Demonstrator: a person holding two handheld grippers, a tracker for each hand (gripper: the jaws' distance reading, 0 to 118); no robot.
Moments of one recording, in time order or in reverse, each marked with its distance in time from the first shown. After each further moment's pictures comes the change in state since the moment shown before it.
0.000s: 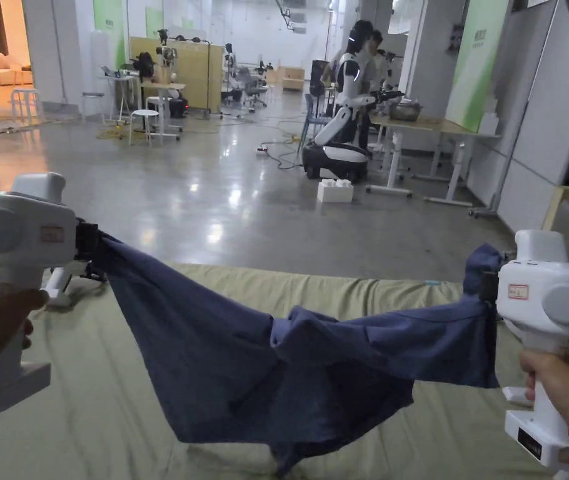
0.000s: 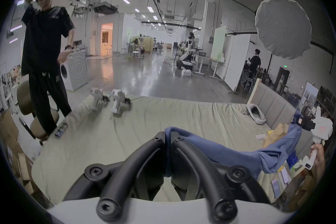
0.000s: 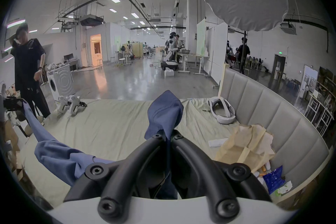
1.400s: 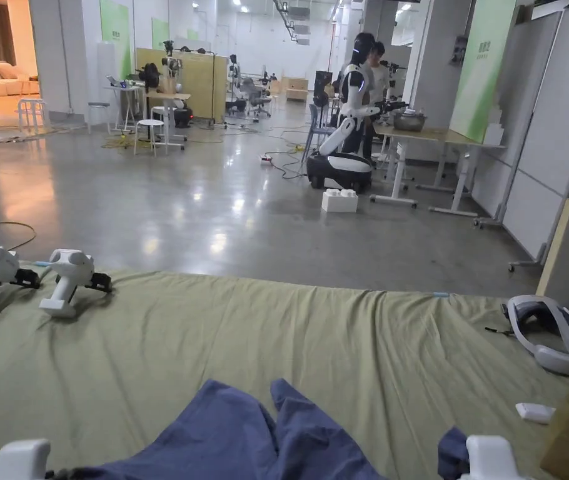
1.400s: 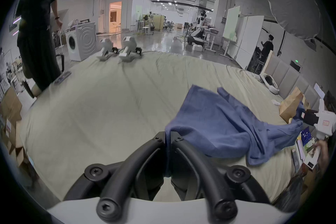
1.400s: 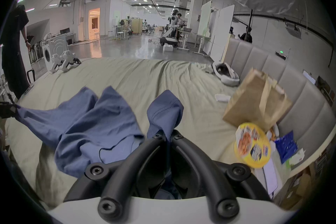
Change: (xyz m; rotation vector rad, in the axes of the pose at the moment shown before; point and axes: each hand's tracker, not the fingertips) left arm -0.035 -0.288 -0.004 -0.237 0.058 0.084; right arm -0.039 -0.241 -0.011 -0.200 -0.055 0.092
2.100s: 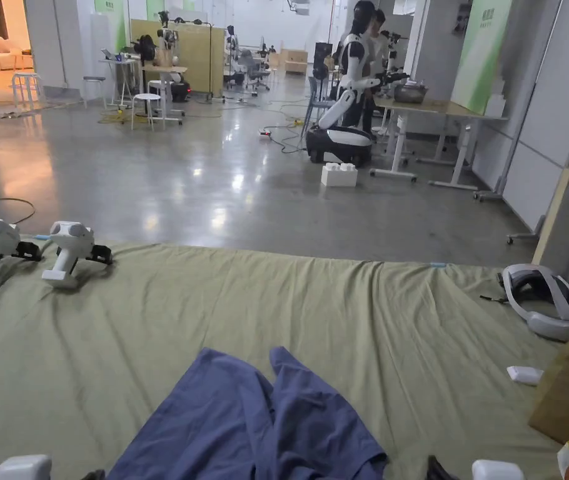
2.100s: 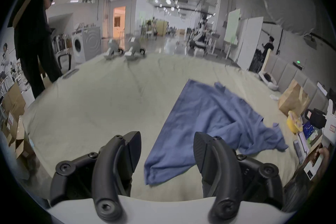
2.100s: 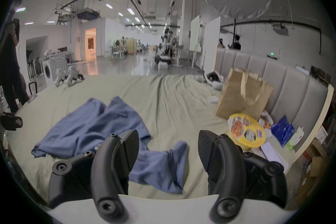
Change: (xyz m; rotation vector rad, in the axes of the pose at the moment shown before) left arm 0.031 -0.041 0.054 0.138 0.008 -0.026; right arm -0.030 -0.043 0.089 0.249 -0.031 -0.061
